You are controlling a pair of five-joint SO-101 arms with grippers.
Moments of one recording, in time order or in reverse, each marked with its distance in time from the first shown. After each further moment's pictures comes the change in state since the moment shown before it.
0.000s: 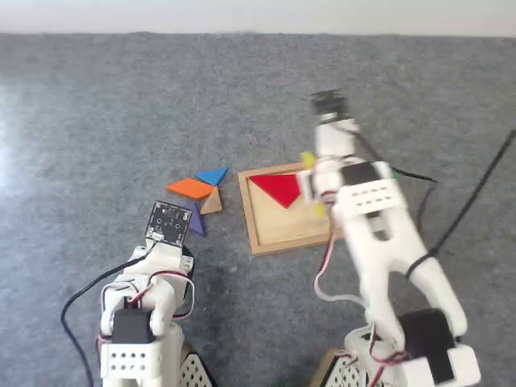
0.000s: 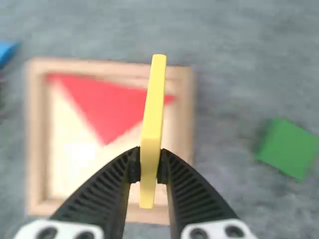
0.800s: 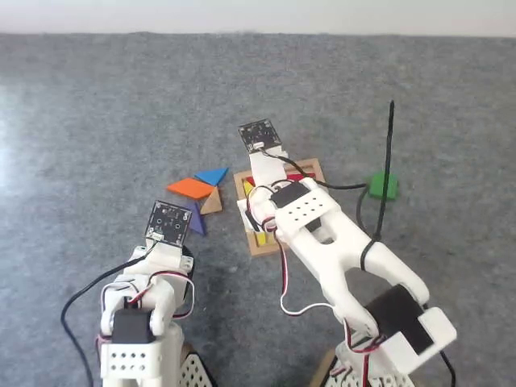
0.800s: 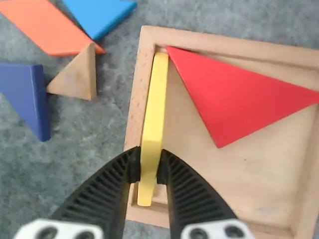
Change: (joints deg) left arm 0.0 0.0 0.0 0.0 0.0; right arm -18.3 10.7 0.0 -6.9 -14.2
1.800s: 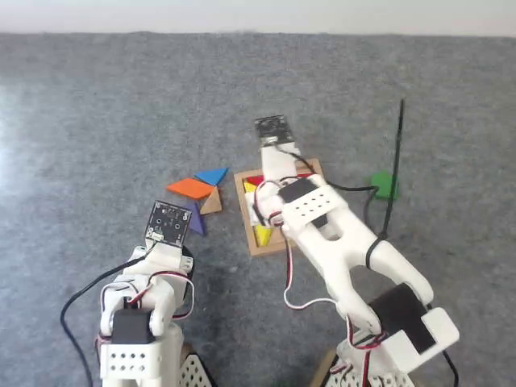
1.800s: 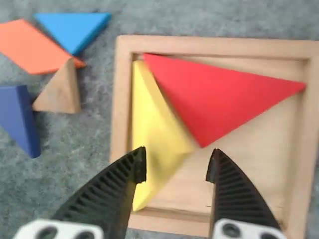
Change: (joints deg) left arm 0.0 0.0 0.0 0.0 0.0; right arm 3.3 0.0 0.0 -0.3 -3.4
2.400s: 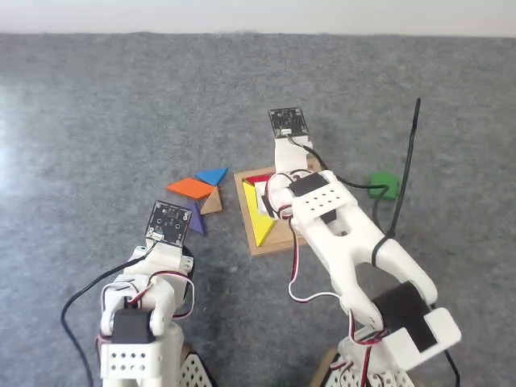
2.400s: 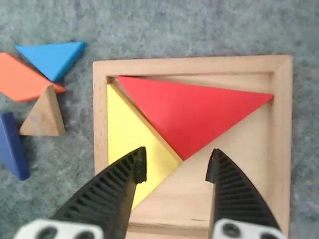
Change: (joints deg) left arm 0.0 0.0 0.0 0.0 0.0; right arm 3.1 0.0 0.0 -2.7 0.0
